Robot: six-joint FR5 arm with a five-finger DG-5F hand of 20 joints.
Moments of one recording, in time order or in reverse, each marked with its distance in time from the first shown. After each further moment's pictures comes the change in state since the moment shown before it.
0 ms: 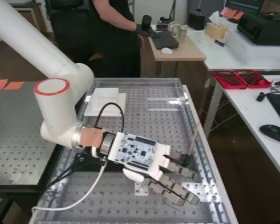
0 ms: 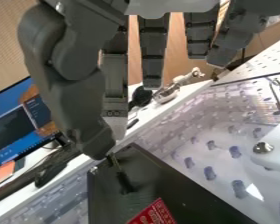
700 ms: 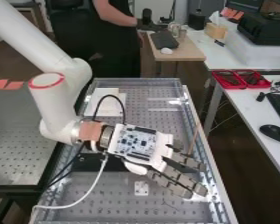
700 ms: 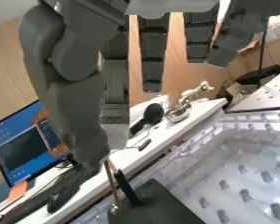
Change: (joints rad) arm -0.003 0.036 -0.007 0.056 -0.005 0.010
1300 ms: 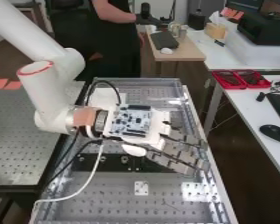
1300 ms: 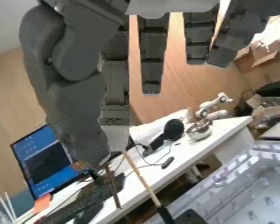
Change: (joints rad) arm 0.015 0.078 -0.054 0.062 -0.024 -0.006
